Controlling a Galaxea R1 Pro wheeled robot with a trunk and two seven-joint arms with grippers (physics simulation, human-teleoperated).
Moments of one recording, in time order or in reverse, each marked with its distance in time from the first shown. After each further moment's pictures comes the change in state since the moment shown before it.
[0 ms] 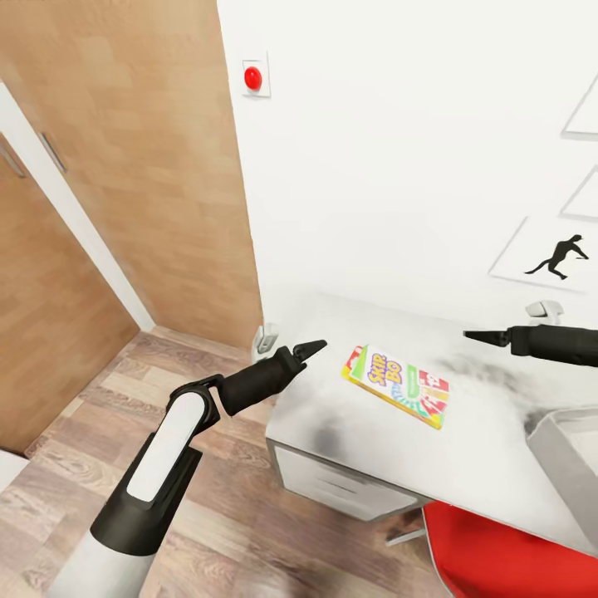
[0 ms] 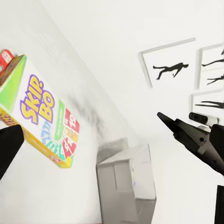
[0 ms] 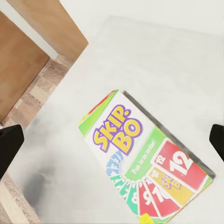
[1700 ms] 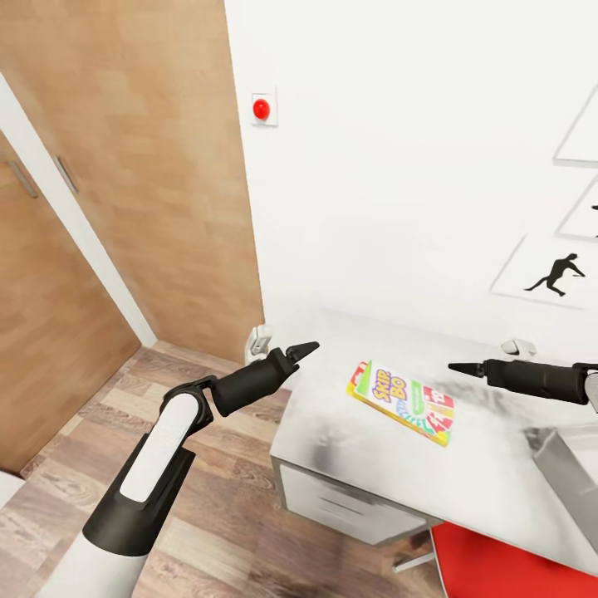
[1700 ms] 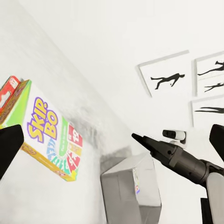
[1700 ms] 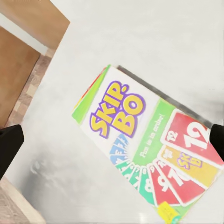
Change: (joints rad) left arm 0.005 0.026 0.012 0.001 0.000 0.000 0.001; right arm 0.090 0.097 0.000 0.106 -0.004 -0.001 -0.111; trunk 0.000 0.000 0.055
